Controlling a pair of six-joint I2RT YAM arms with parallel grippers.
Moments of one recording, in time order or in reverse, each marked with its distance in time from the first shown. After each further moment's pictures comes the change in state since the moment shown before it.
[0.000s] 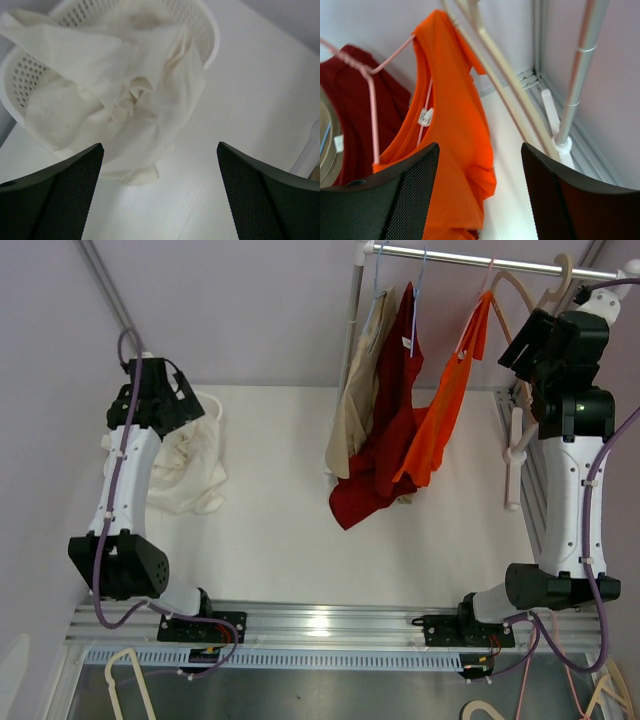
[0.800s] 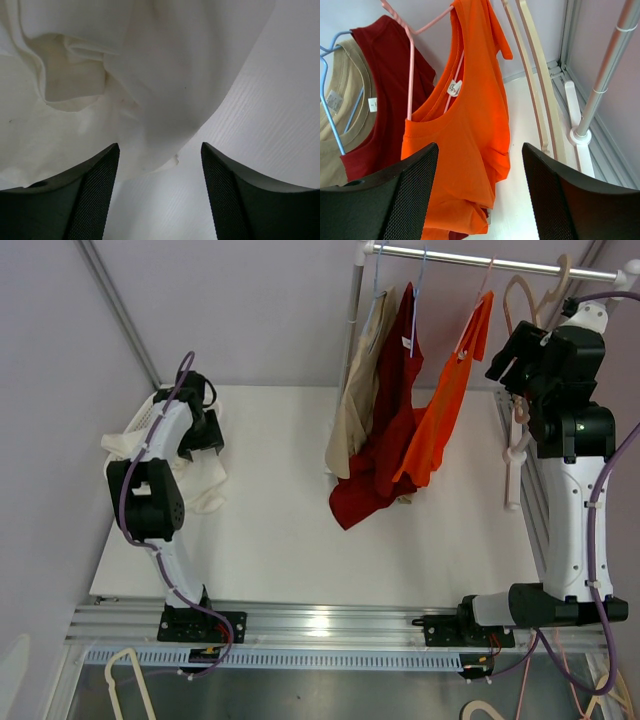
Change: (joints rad) left arm -0.041 0.450 0.055 -0.188 0.085 0.106; right arm 0.073 -0.100 -0.081 -0.022 -0.072 0.000
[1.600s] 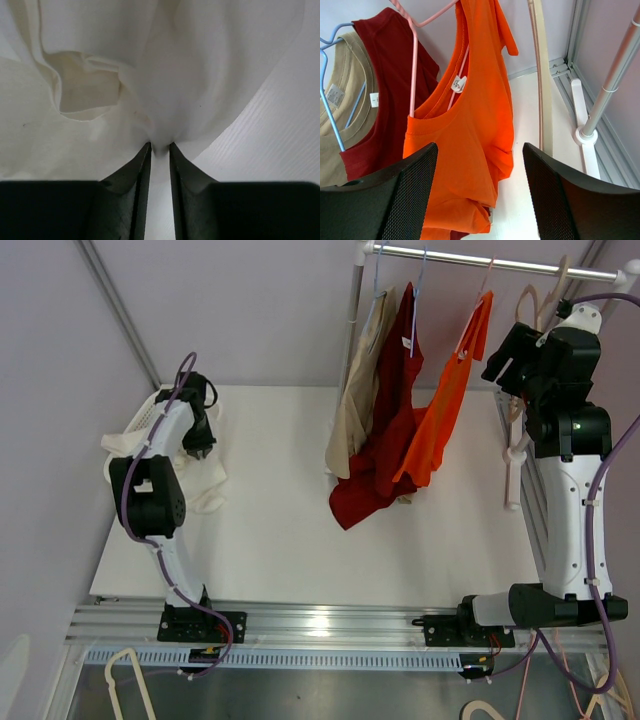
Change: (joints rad) left arm 0.001 0.031 0.012 0.016 -0.067 -0.001; right arm 0.002 -0.002 -0.040 0.025 -0.029 0.000
